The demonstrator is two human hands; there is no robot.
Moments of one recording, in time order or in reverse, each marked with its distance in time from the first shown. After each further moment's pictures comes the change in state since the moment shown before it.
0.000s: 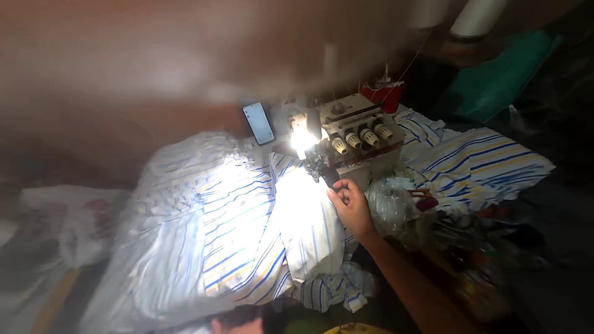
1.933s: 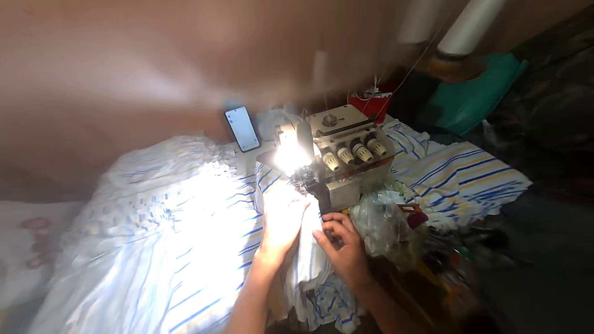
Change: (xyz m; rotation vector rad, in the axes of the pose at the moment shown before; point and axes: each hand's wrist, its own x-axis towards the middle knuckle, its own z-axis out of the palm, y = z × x) left_hand 0.014 0.020 0.253 0.826 -1.039 0.801; right_hand -0.030 0.022 0.005 -0.113 0.118 -0.245
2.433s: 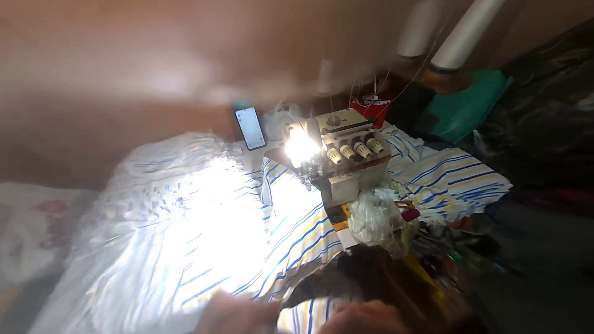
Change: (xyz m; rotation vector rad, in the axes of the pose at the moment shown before) left_hand -0.151 0.084 -0.109 -0.214 0.281 0.321; right_hand -0.050 -0.127 -0.068 0.431 -0.534 -0.309
